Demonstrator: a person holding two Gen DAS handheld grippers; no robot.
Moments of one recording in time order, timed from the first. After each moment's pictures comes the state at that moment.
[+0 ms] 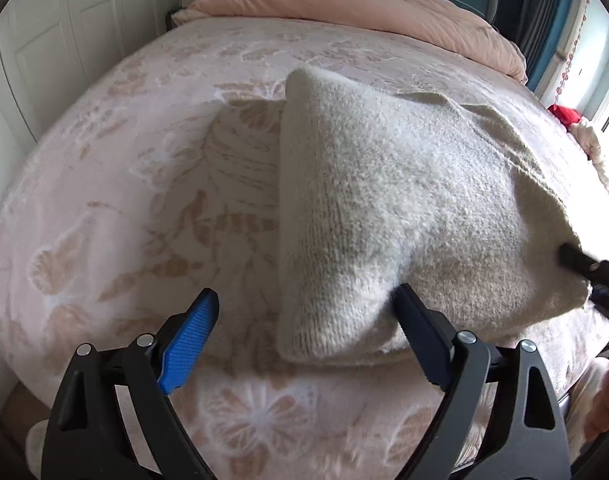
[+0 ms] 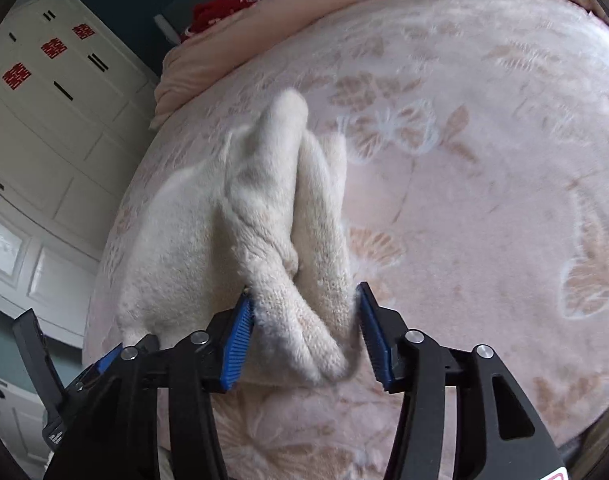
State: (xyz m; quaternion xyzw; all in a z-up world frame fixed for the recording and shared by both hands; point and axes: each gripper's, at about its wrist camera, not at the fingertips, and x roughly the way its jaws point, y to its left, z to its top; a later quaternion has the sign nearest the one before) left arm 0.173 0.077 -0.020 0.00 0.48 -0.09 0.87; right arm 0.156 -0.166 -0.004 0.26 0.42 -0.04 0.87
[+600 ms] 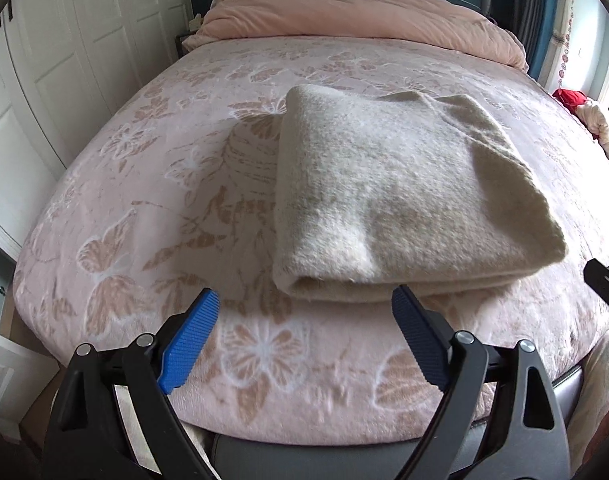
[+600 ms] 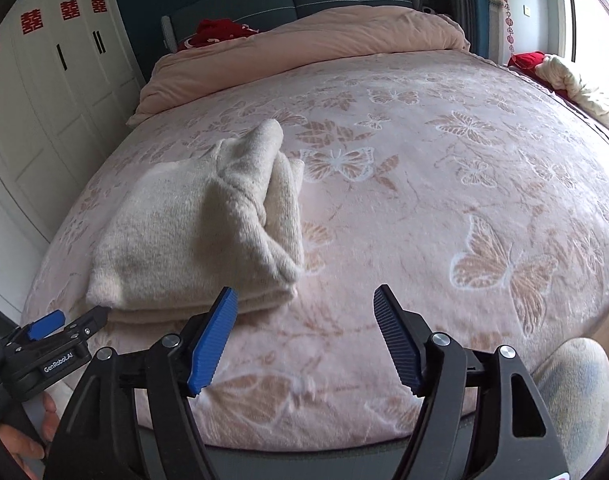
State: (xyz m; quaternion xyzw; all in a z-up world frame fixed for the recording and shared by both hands) left arm 0.117 0.061 0.007 0.05 0.45 -0.06 0.89; right arm 0.077 -0.125 0.017 0.14 0.39 -0.11 0.90
